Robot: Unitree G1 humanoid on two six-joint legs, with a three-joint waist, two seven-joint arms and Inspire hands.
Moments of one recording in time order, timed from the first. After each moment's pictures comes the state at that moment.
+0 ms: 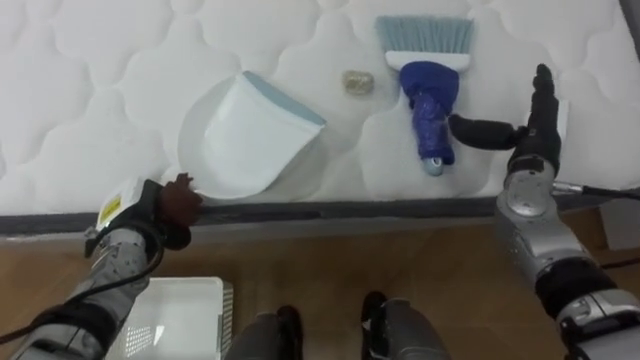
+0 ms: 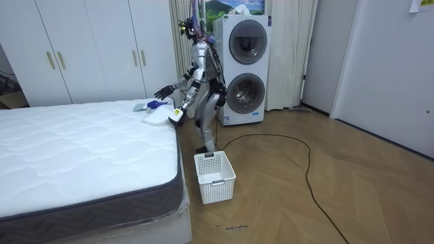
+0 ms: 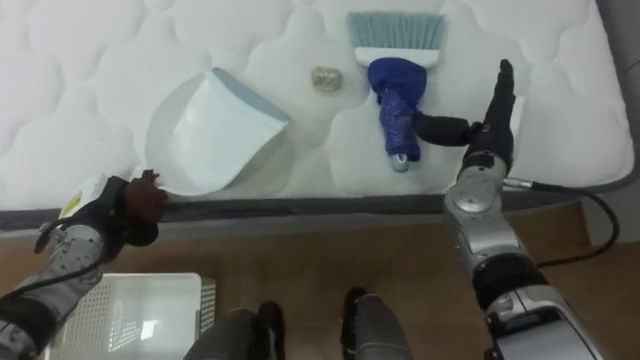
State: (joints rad) left arm -0.50 0.41 -0.34 1.17 0.30 -0.10 0.27; right arm -0.55 -0.39 0.25 0.92 0.38 -0.19 -0.45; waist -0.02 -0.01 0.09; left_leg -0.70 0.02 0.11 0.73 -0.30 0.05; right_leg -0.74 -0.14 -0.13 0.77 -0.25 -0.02
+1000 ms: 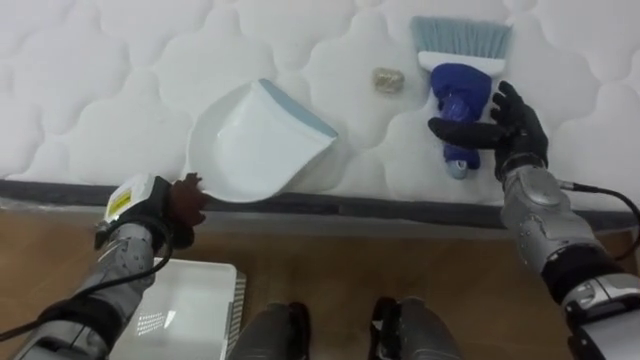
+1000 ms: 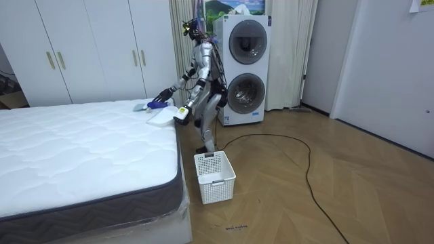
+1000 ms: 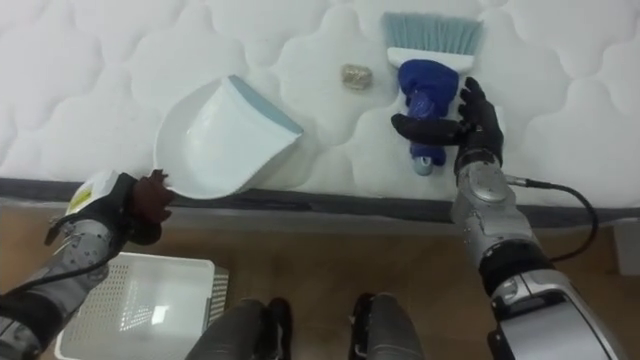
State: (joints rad) left arm -0.50 0.40 -0.37 1.14 0.37 -0.02 0.26; right arm -0.59 -0.40 0.25 0.98 0.59 -0.15 -0.21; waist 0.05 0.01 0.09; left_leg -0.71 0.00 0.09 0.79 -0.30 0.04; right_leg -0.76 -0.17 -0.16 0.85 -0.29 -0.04
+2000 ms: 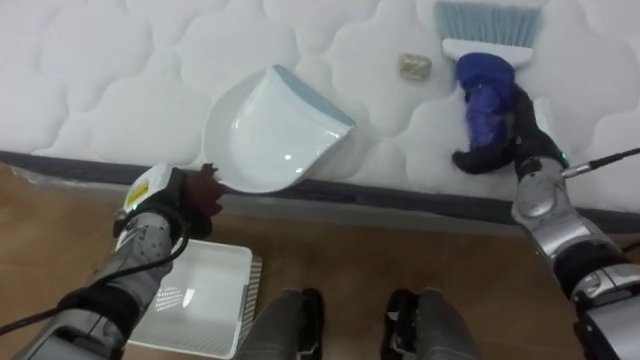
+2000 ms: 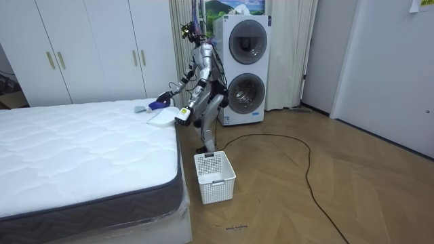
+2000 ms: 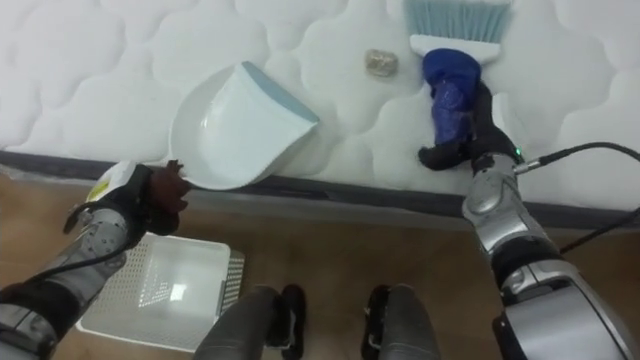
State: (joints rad) left arm -0.54 0.36 -0.40 1.10 0.31 0.02 0.24; right arm -0.66 -0.44 0.29 1.17 -0.17 -0.13 -0.44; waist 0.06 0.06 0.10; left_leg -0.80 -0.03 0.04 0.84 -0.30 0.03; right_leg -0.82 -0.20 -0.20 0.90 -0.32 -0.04
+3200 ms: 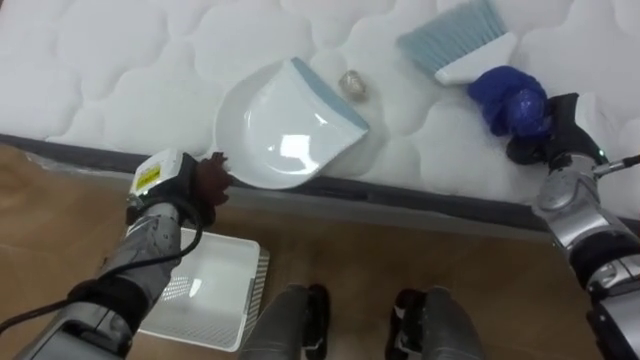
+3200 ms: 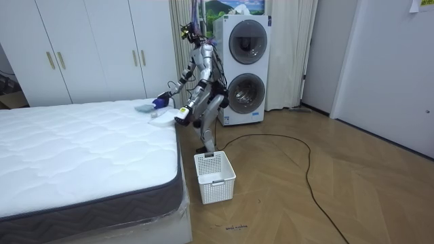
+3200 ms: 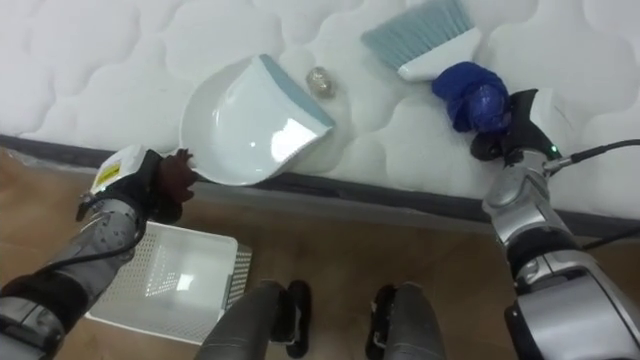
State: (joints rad) left arm -0.55 0.35 -0.41 1.05 0.50 0.08 0.28; right arm -0.68 -0.48 0.30 1.22 -0.17 0.00 -0.51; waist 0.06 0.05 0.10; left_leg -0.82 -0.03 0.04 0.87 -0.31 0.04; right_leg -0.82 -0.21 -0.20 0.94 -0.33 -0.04
